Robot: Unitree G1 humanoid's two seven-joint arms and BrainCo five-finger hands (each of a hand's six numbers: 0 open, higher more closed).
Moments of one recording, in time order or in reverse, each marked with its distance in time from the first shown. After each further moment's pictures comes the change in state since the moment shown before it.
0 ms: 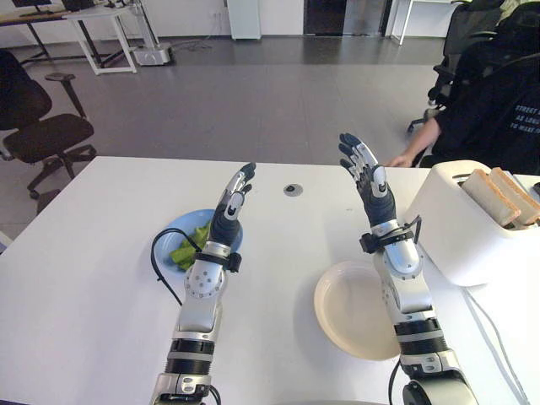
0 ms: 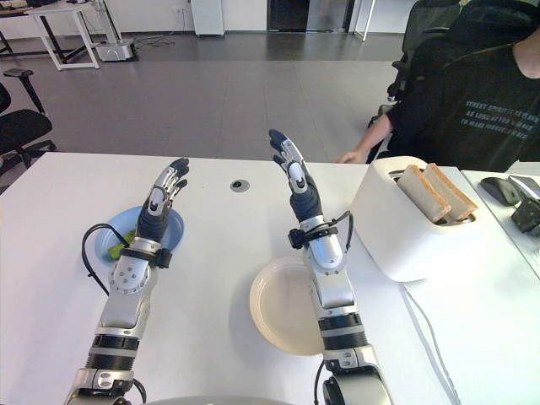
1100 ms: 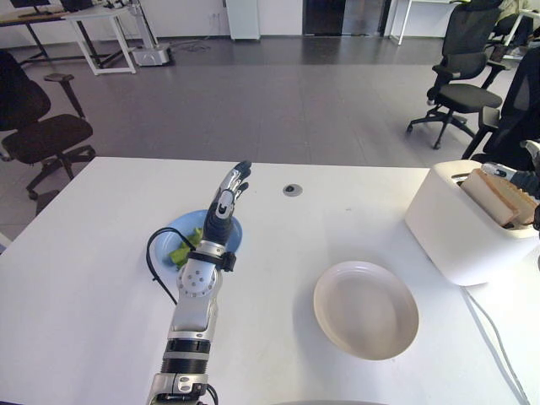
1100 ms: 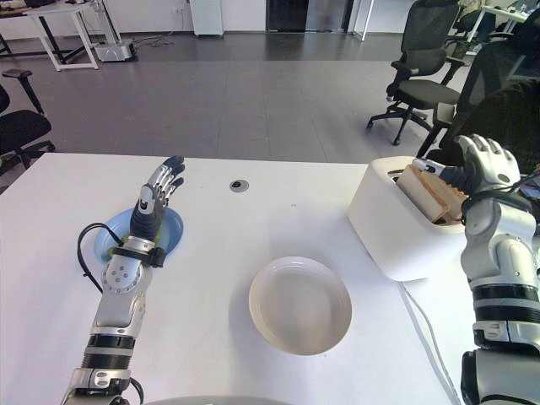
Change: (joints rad) left arm -0.002 0.012 0.029 0.000 -0.057 -0.004 -0.046; right arm -0.109 -0.815 -0.133 0.300 -0.745 0.435 -0.043
